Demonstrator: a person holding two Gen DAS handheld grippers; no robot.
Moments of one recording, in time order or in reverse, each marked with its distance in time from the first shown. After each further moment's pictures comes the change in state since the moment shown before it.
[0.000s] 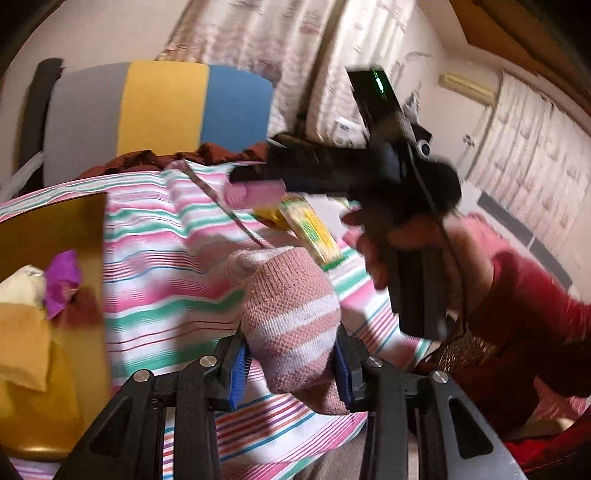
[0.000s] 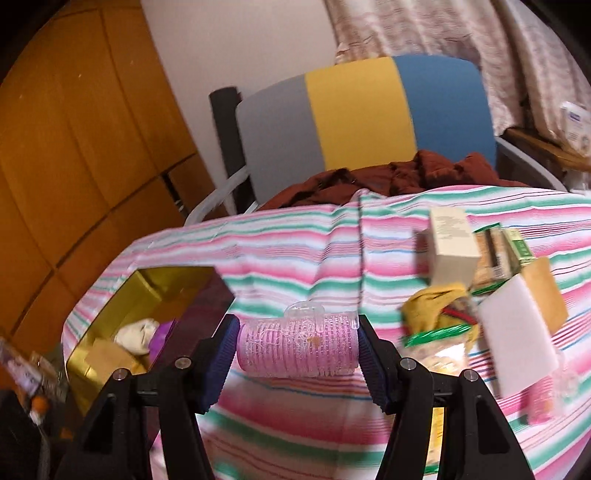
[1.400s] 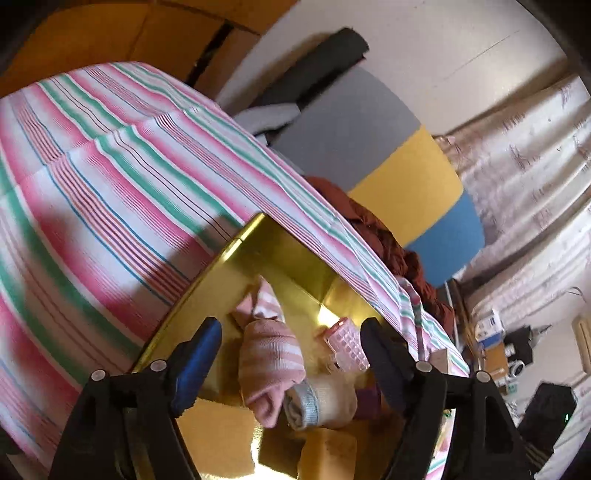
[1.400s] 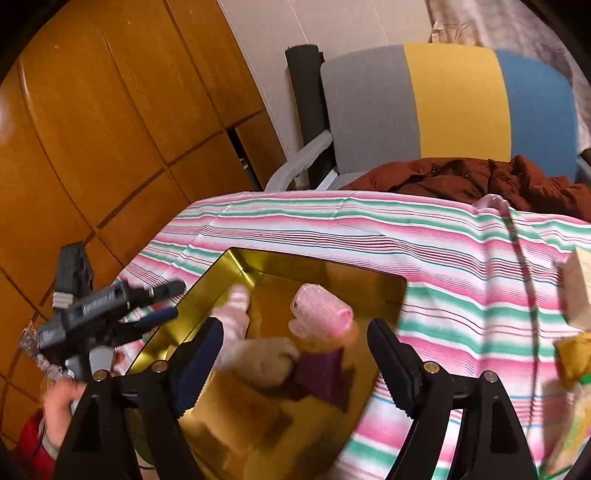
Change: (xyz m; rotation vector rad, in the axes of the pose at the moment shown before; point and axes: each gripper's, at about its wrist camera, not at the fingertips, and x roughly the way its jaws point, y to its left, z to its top) left arm -0.118 0.276 0.024 -0.862 -0.195 0.393; right arm 0.060 0.170 0.031 -0.107 0.131 0.164
